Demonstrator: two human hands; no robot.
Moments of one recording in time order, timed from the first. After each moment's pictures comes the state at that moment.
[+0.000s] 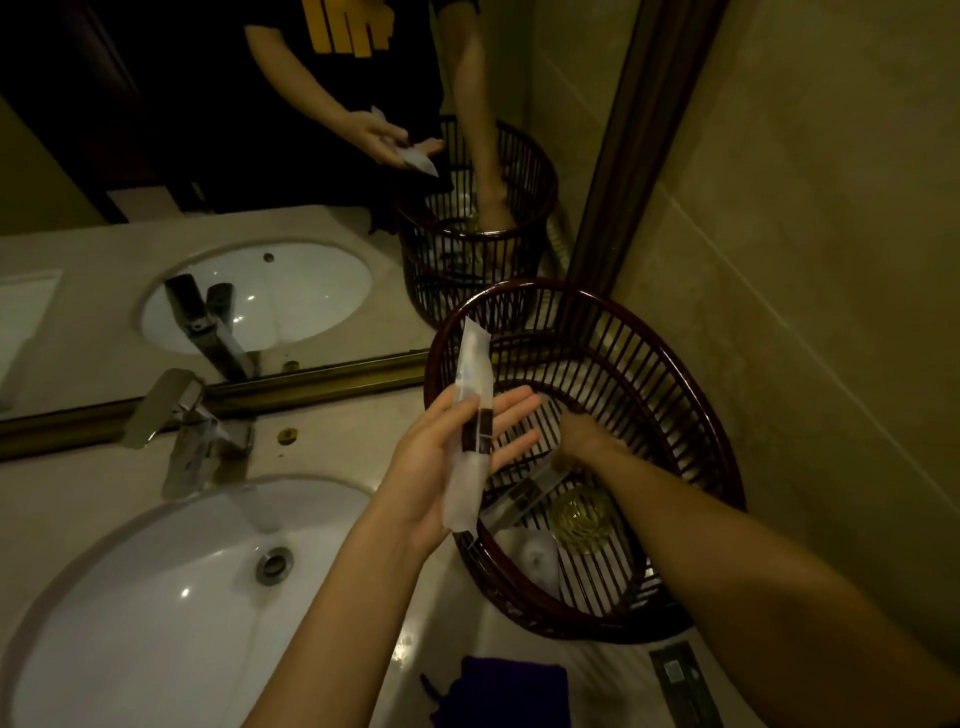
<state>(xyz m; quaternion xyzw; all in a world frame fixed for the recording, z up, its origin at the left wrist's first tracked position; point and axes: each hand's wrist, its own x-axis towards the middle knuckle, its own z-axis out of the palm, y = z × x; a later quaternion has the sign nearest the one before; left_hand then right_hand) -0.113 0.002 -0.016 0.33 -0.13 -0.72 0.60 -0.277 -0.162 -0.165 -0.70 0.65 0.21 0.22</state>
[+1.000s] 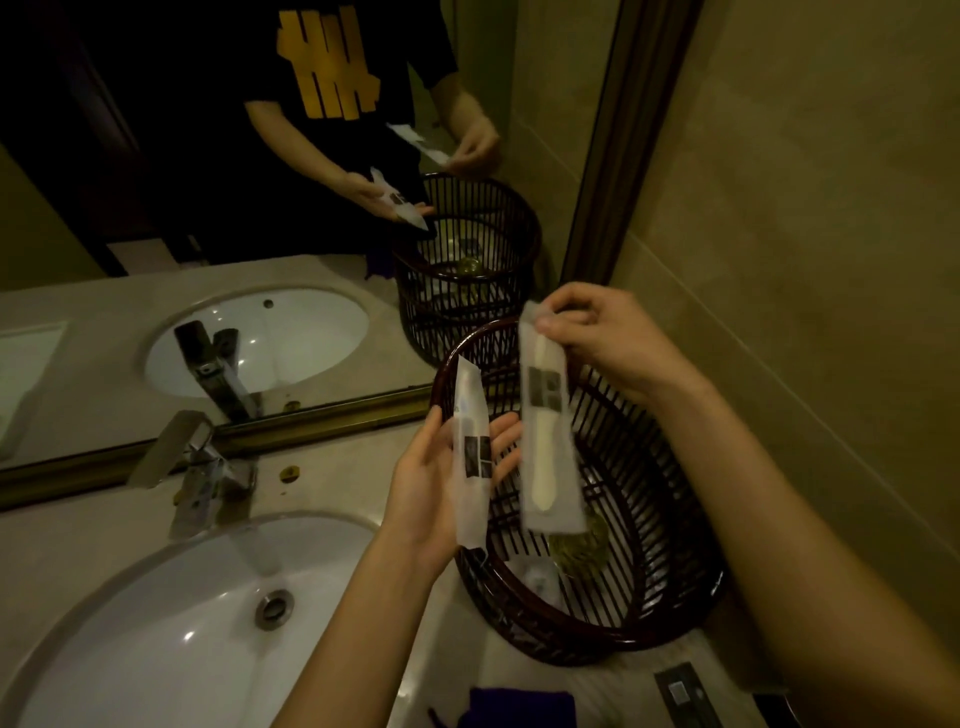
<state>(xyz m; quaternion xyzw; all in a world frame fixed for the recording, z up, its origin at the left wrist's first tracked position) -0.106 0.004 -0.023 0.31 -0.05 -0.74 0.59 -0.284 -0.148 0.047 -0.66 0.39 -0.34 0.55</state>
